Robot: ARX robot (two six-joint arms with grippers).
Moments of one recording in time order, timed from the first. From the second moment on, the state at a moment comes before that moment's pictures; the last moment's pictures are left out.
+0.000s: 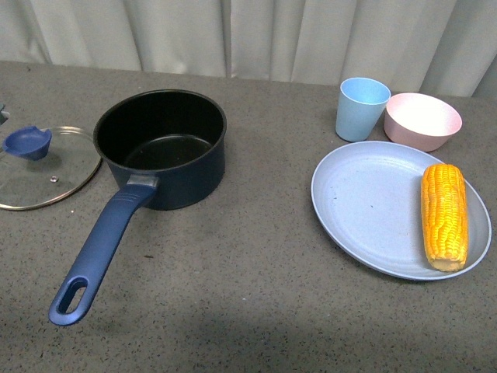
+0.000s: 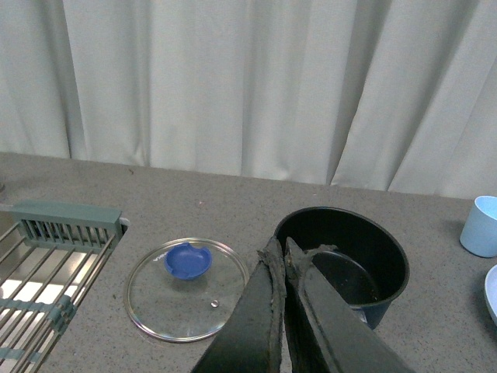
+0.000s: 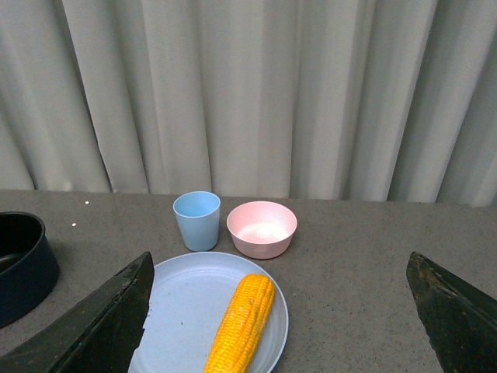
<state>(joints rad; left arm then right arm) 0.00 0.40 0.02 0.40 0.00 -0.01 0.00 0.00 0.01 0.00 0.00 0.00</state>
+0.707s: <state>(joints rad) 0.00 0.18 0.02 0.18 0.00 -0.01 0.00 0.00 0.01 0.00 0.00 0.00</state>
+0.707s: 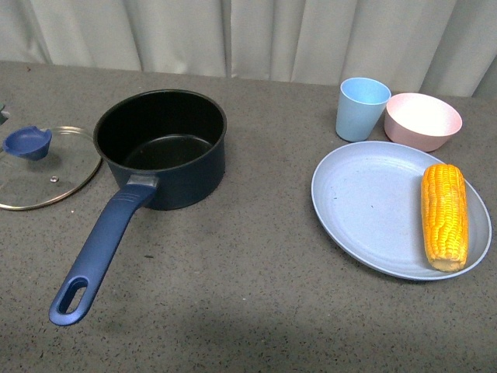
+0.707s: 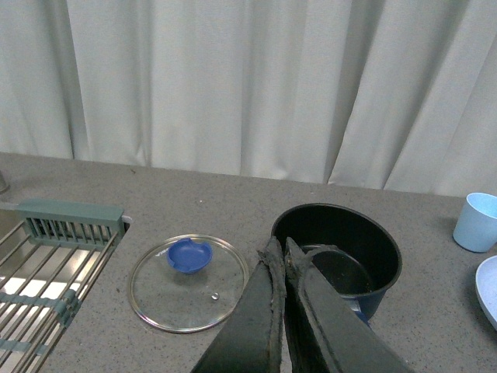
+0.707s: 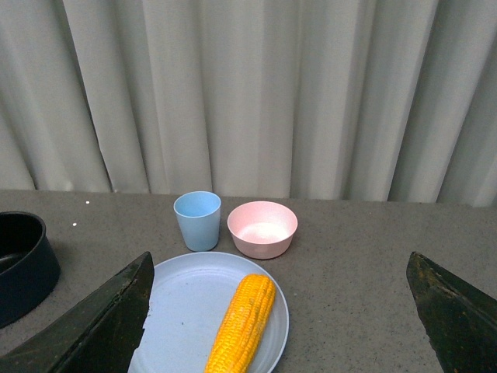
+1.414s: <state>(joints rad) 0.00 0.01 0.02 0.00 0.00 -0.01 0.07 0.57 0.08 0.28 0.22 -0.09</state>
